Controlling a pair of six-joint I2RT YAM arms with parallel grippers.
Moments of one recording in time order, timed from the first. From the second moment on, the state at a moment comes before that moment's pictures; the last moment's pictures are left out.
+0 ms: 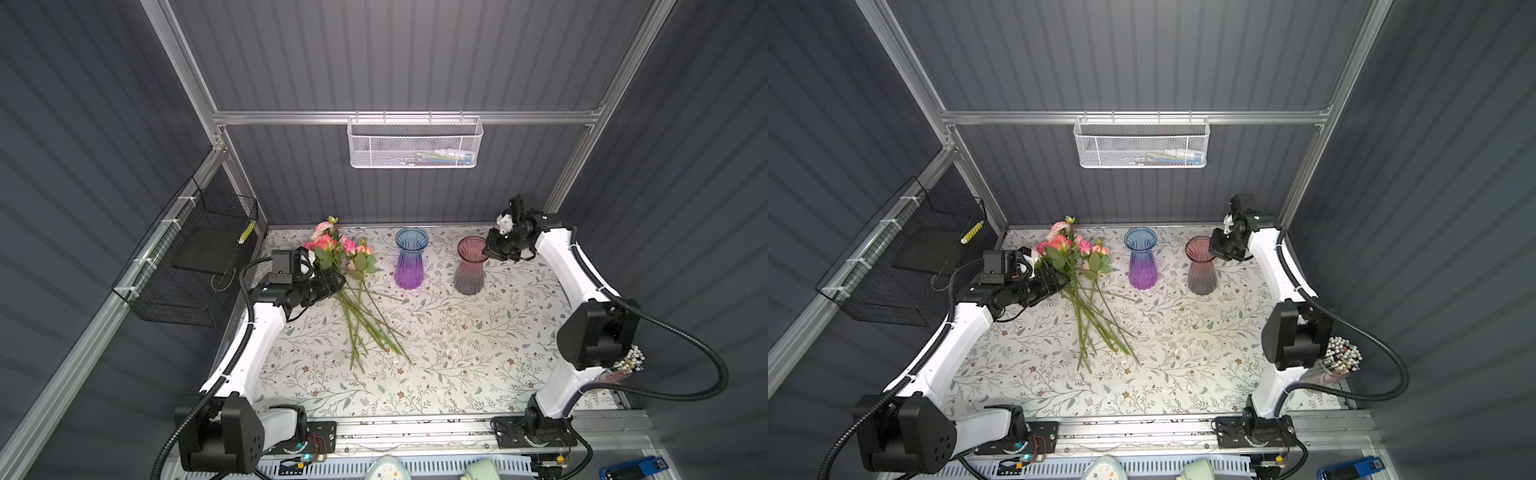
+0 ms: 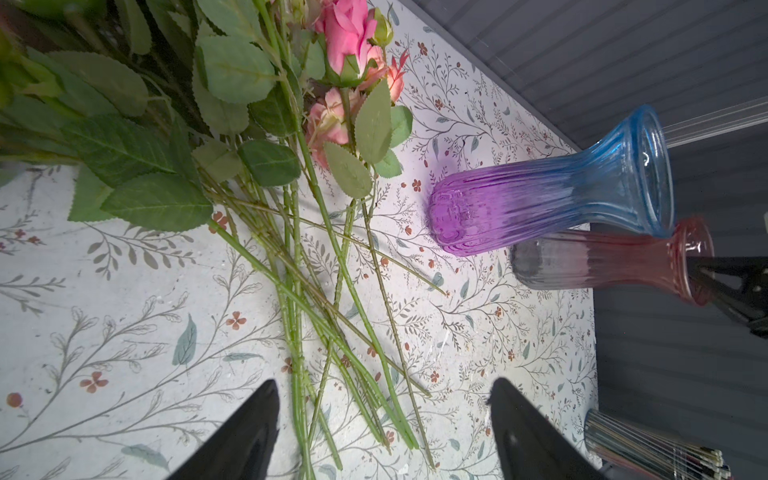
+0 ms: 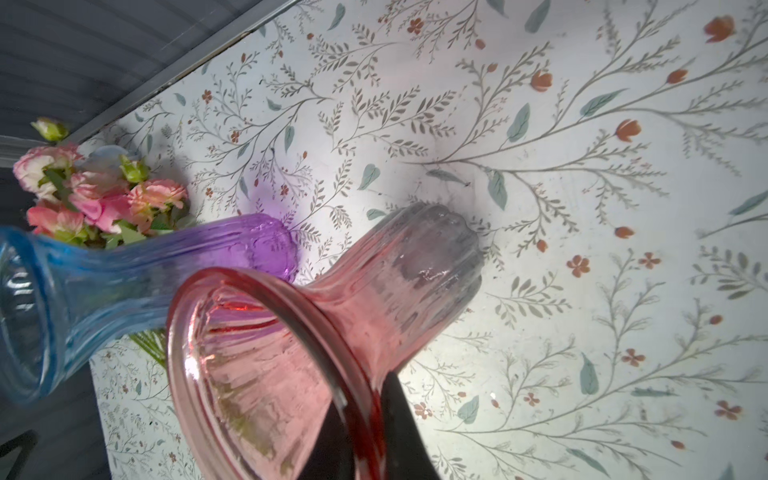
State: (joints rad) left arm -0.10 1.24 1.04 -0.61 0.41 -0.48; right arm 0.10 1.74 1.69 -1.01 -0.28 0.41
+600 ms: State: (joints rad) left arm -0.25 1.24 1.04 -0.70 0.30 -0.48; right arm 0.28 1.34 1.24 -0.95 -0.38 0.46
